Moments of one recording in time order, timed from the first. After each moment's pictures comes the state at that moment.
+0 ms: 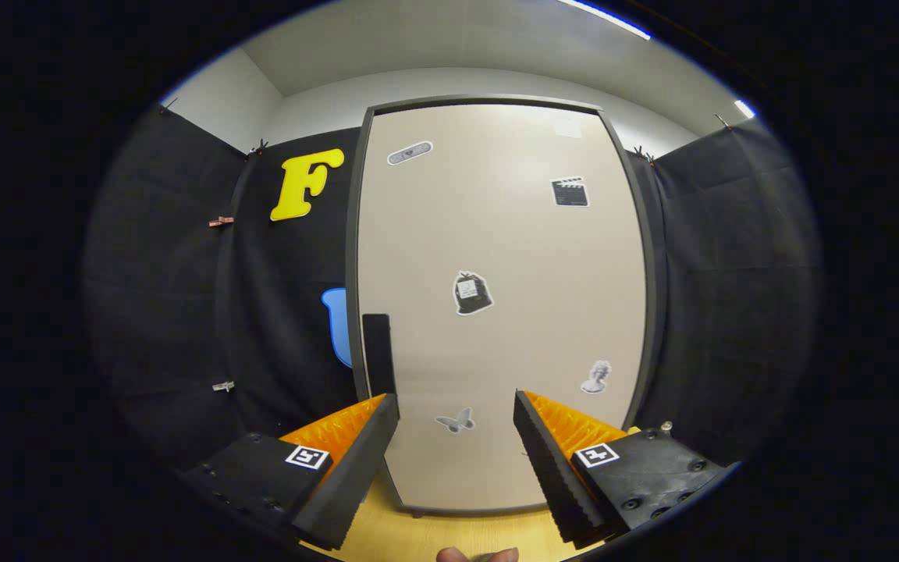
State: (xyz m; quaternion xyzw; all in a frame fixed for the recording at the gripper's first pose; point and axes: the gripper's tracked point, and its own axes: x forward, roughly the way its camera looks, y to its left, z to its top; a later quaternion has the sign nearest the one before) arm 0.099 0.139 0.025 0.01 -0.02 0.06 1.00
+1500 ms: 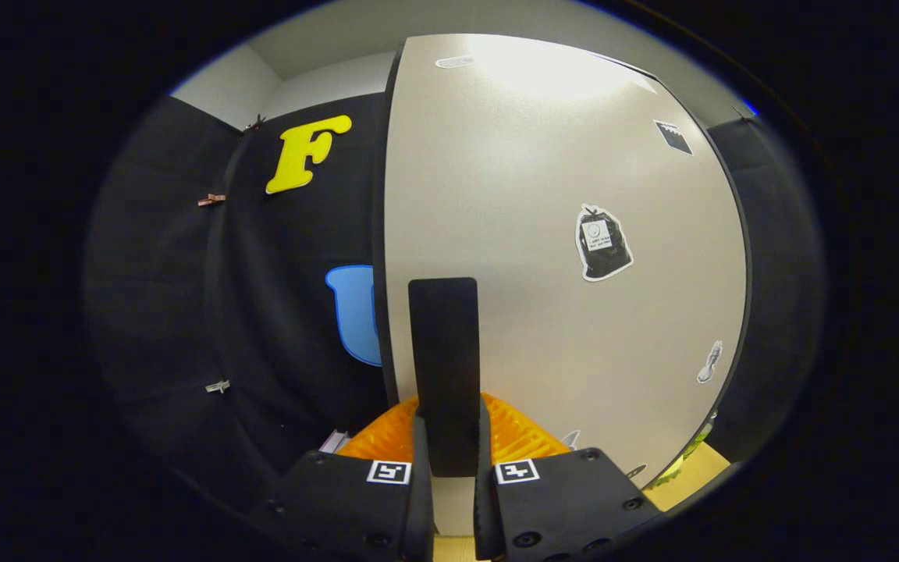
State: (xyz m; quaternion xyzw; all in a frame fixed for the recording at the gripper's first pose) arm 0.175 0.210 -0.015 0.02 0.02 0.07 1.00
